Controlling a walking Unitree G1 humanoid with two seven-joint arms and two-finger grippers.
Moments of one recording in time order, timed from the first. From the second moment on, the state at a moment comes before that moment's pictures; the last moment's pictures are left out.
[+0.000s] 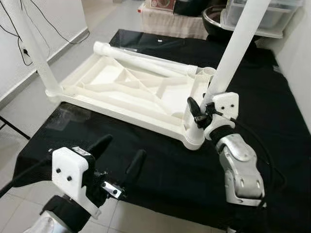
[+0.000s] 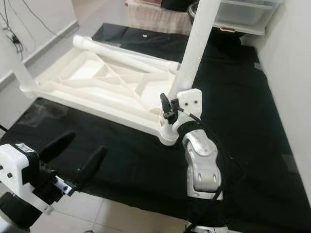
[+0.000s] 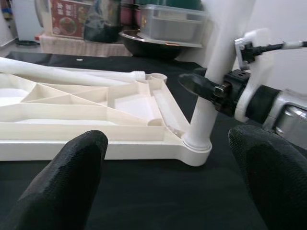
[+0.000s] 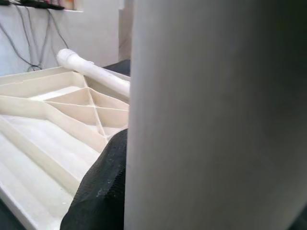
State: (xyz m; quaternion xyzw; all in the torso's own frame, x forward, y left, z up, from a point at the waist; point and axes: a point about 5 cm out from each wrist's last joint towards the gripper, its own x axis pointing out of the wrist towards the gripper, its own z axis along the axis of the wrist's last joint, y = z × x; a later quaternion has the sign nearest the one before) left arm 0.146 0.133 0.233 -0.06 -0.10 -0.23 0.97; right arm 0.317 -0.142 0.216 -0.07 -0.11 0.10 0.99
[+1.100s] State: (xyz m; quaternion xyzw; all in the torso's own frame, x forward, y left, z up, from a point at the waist) left arm 0.149 0.130 0.234 -0.06 -0.10 -0.24 0.96; right arm 0.302 -0.255 0.192 -0.18 0.03 -0.12 0.98
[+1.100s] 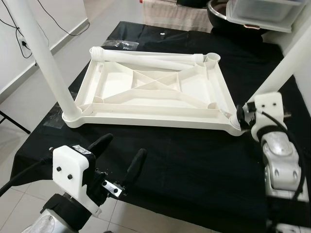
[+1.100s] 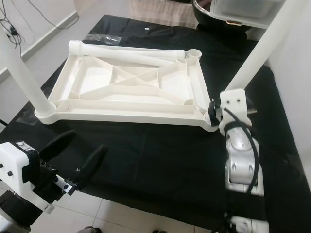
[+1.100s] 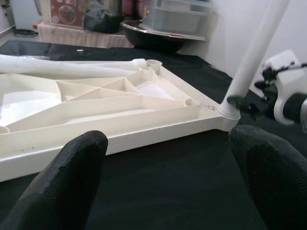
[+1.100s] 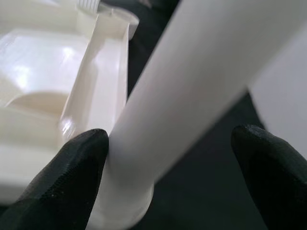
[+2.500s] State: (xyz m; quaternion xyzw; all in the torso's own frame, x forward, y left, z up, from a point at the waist) left arm 0.240 0.113 0.136 -0.01 0.03 -0.20 0.98; right arm 0.277 -0.160 0.155 -0.04 -0.04 0.12 0.99
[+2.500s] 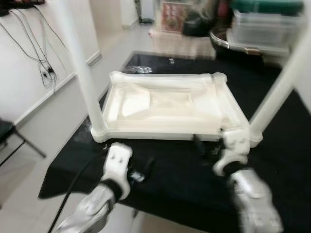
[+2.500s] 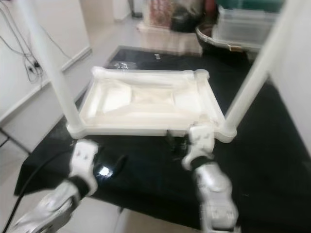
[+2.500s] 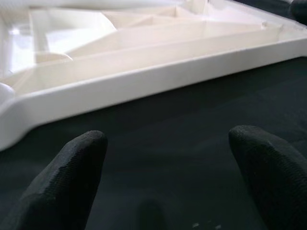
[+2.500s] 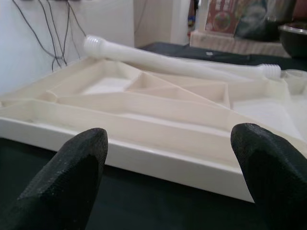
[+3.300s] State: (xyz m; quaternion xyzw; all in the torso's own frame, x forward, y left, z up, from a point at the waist) left arm 0.236 0.106 0.131 -0.02 0.01 -0.24 0.97; right arm 0.272 -0.174 0.146 -0.06 -0.03 0.09 0.99
